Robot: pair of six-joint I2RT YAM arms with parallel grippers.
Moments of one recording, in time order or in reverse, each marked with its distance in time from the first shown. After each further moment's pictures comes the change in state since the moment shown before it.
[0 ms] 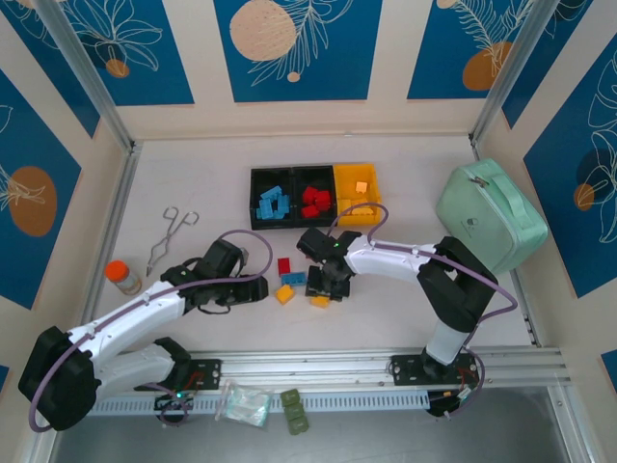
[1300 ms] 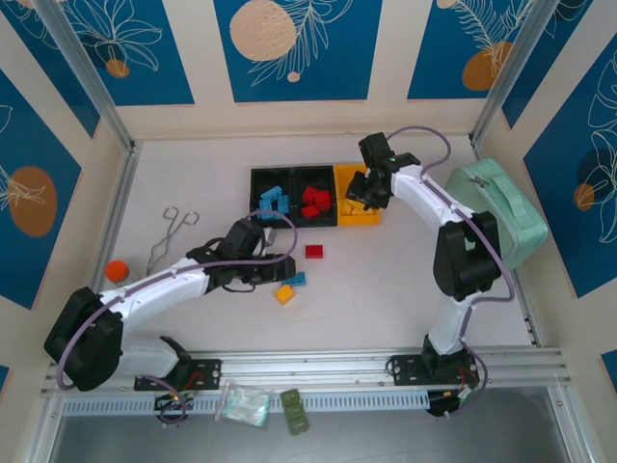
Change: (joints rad) left arm -0.061 0.247 0.164 0.222 0.112 -0.028; right arm -0.552 0.163 0.518 -0.078 0.083 -0.351
